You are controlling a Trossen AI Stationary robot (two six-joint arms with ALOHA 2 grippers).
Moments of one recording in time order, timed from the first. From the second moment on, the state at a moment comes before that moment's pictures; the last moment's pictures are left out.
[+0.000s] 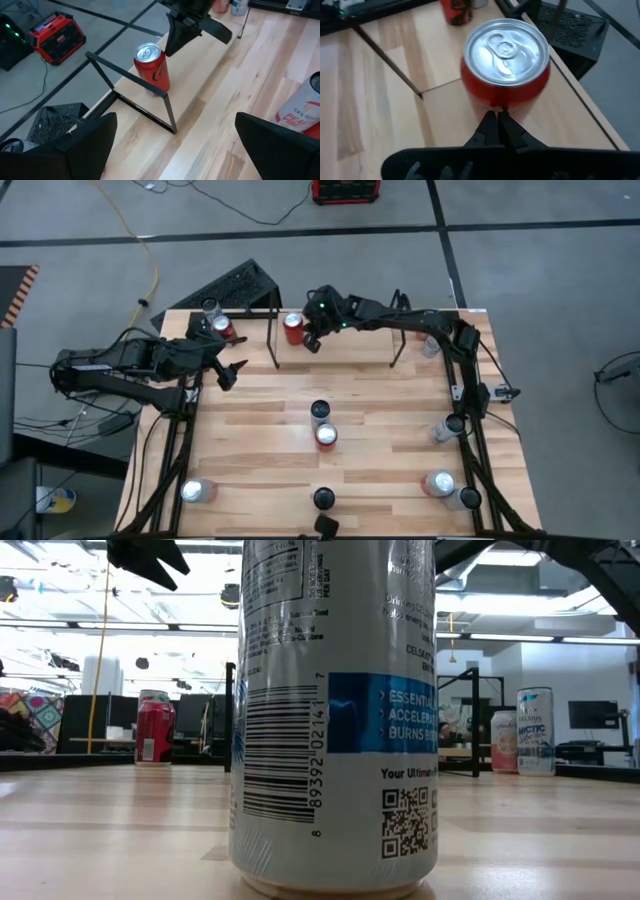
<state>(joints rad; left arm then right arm) -0.03 0.82 1.06 -0.86 -0.63 -0.28 -0.43 2.03 1.69 -0.35 -0.08 0.01</state>
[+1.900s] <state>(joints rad) -0.03 0.82 1.06 -0.86 -0.61 -0.31 -0.42 2.11 1.69 -0.12 -0.08 0.03</state>
